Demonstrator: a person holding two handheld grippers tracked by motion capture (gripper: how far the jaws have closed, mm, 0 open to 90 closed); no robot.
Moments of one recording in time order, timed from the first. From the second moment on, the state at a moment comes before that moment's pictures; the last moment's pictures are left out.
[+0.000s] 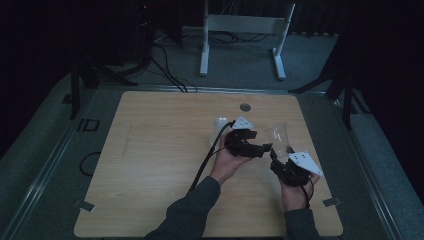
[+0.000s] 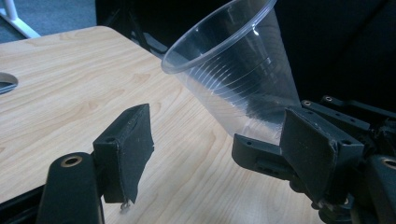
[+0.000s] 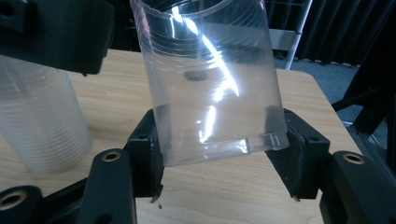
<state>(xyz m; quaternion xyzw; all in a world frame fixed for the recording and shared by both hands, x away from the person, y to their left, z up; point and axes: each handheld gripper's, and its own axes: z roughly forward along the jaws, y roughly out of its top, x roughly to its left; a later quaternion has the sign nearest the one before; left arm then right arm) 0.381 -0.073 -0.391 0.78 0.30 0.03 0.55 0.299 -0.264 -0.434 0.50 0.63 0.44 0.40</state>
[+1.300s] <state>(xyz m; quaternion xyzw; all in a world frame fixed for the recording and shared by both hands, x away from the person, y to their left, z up) 0.391 -0.096 -0.398 0.72 0.33 -0.05 0.61 0.292 -0.252 -0.433 0.47 0.63 0.46 0.41</state>
